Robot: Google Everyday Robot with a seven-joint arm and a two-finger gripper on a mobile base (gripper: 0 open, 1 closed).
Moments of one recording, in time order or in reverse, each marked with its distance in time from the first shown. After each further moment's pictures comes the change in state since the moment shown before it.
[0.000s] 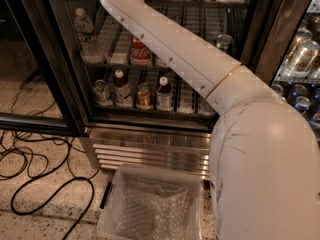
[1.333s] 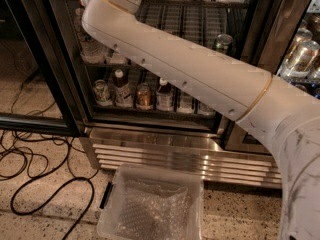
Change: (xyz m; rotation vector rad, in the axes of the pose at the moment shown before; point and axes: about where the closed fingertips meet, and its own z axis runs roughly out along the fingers) arm 0.041 0.044 -0.092 0.053 0.168 0.112
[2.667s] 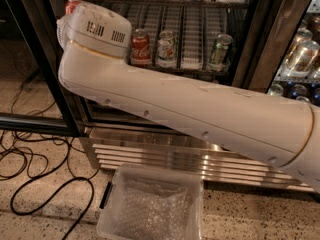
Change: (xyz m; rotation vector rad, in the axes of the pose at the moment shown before) arm 0.086 0.047 -0.110 0.001 0.191 -0.018
